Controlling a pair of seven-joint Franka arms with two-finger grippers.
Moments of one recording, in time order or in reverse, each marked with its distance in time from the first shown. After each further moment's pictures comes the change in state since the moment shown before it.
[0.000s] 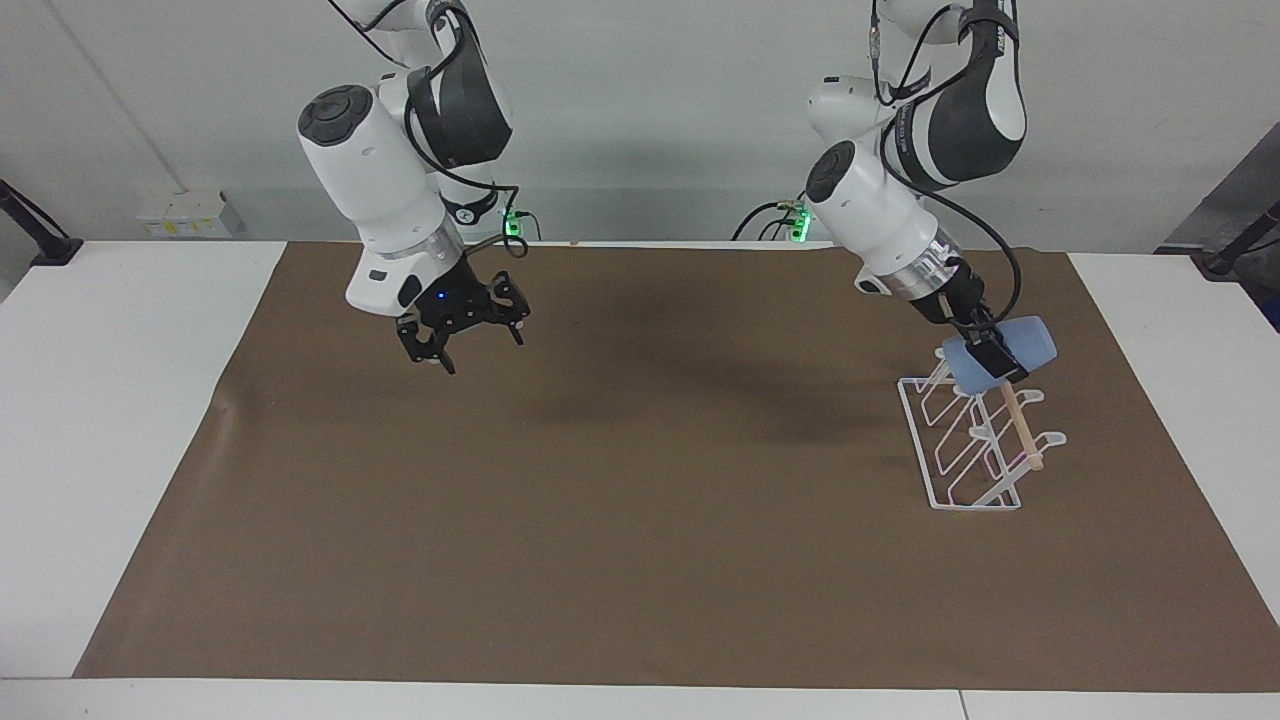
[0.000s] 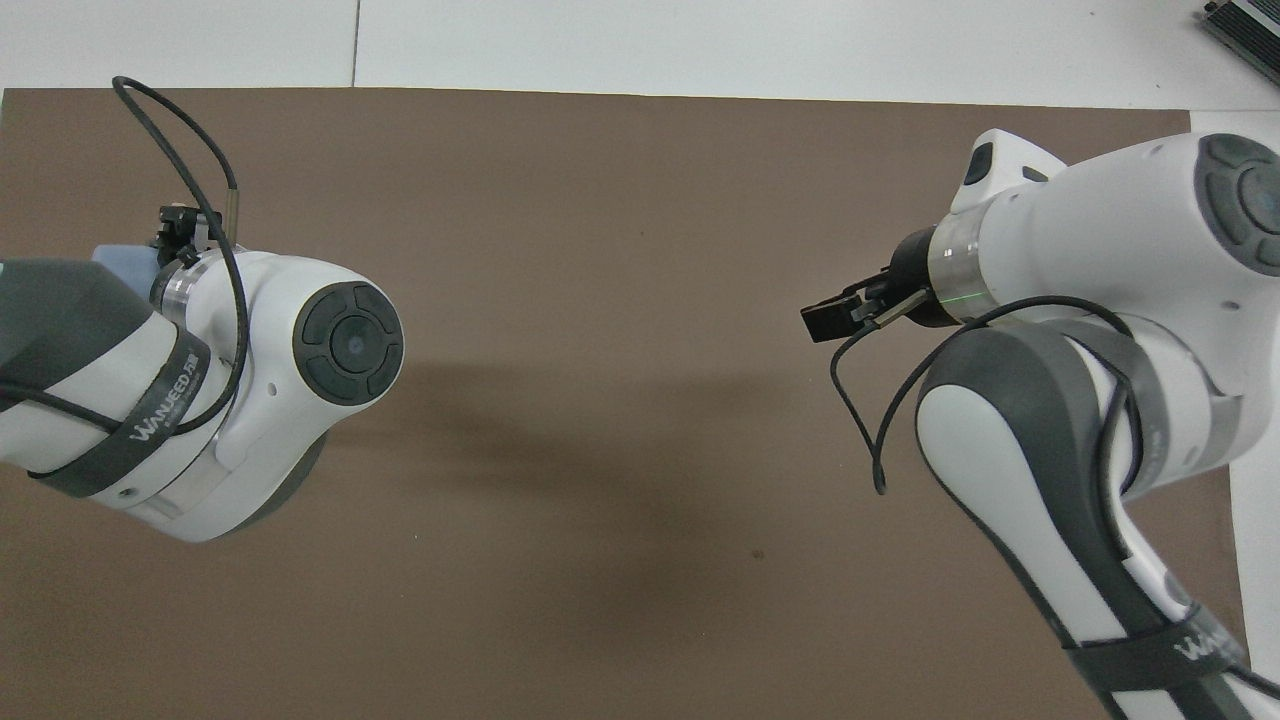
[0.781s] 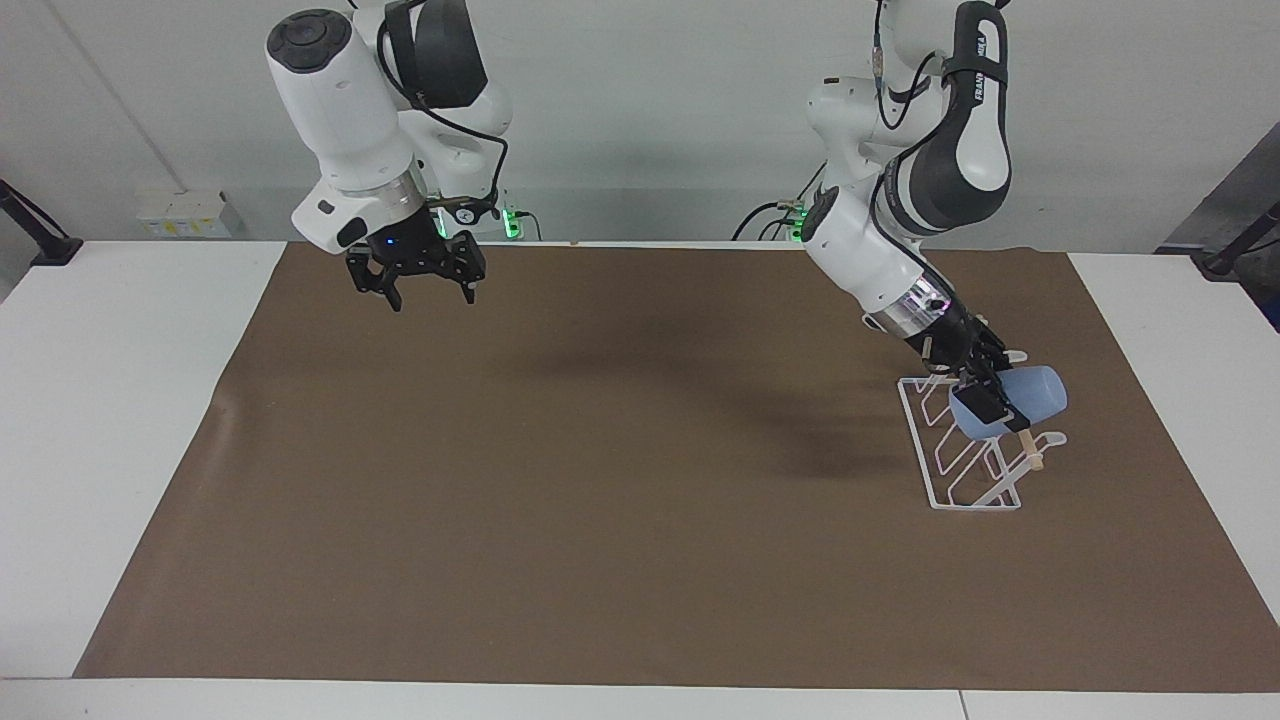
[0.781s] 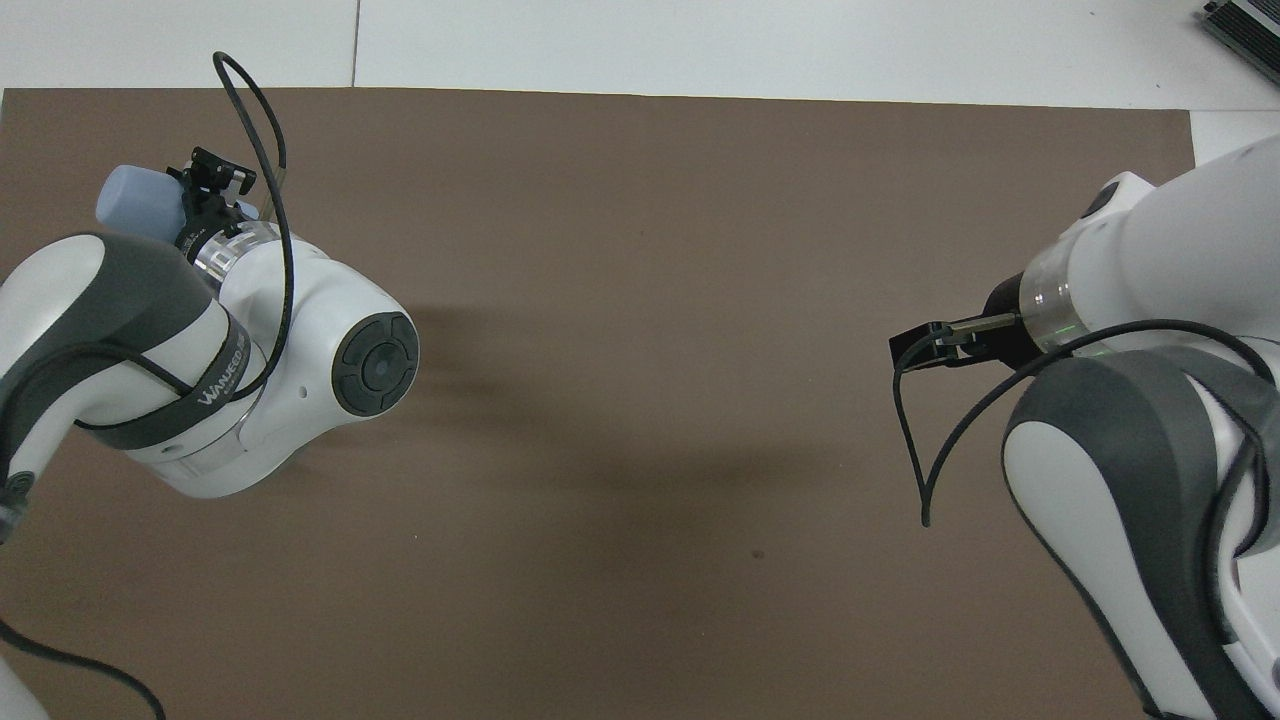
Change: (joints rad) left arm 0.029 0.070 0.001 -0.028 0.229 0.161 0.001; right arm -0.055 -0.138 -0.016 0.002 -0.077 -0.199 0.157
